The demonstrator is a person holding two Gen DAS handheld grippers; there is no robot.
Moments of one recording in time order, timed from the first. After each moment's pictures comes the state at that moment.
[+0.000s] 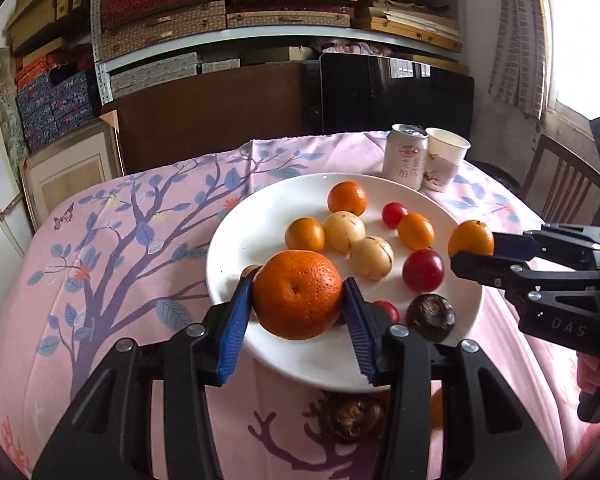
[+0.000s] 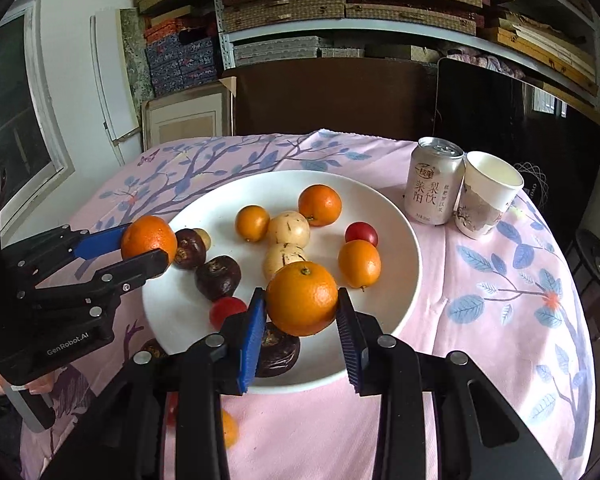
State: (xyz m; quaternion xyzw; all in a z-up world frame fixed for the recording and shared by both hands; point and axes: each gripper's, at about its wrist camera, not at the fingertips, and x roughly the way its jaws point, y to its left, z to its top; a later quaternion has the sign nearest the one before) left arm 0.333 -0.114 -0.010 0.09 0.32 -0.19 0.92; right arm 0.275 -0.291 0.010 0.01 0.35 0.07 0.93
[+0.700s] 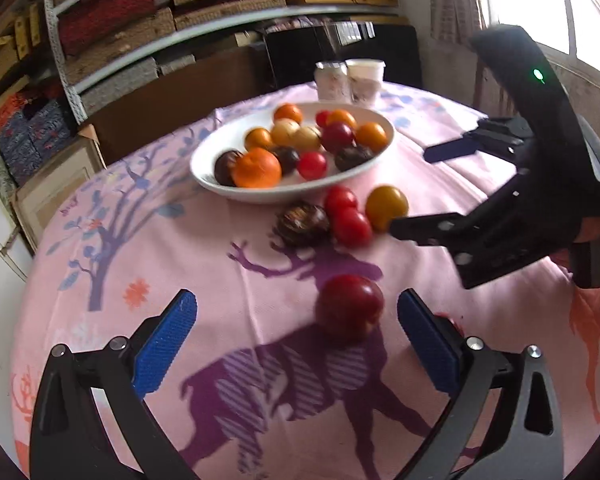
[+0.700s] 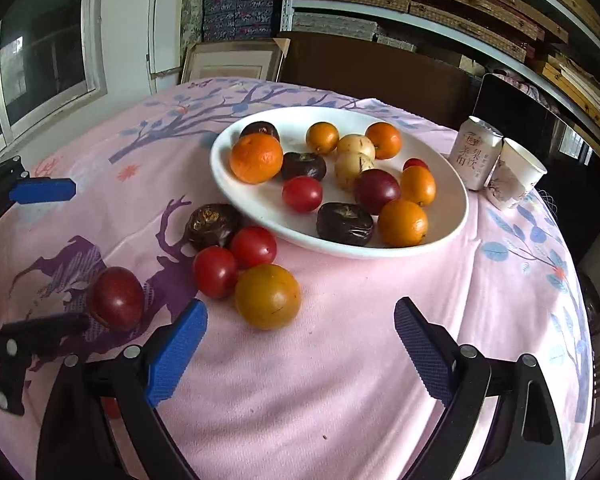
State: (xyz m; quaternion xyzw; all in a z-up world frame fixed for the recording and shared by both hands) left arm 0.199 -0.079 -0.051 0.19 0.34 -0.25 0.88; right arm 0.210 -0.241 -0.036 -0.11 0.37 0.11 0.92
